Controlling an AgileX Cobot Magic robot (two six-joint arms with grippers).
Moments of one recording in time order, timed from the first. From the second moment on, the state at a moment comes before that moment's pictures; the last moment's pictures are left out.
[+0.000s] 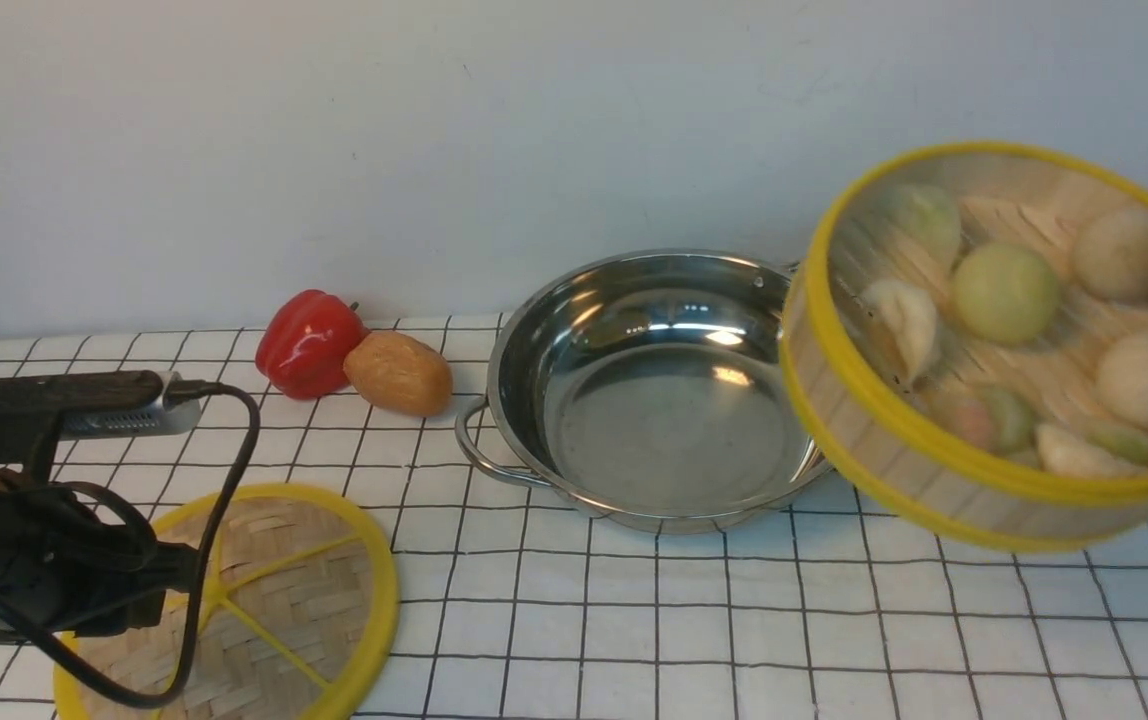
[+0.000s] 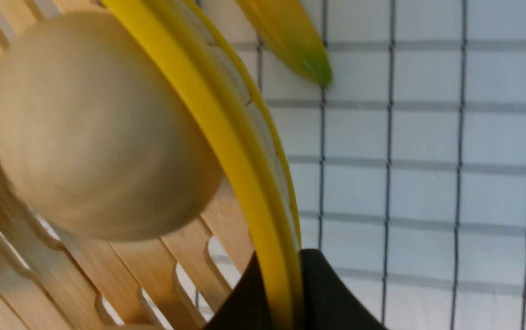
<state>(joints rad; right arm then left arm) -0.05 1.63 -1.47 0.21 1.25 0.03 0.09 1.35 -0.77 -0.10 0.73 0.12</state>
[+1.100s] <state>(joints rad) 0.25 2.38 -2.16 0.19 1.25 0.18 0.09 1.35 -0.77 -0.12 0.73 0.12</state>
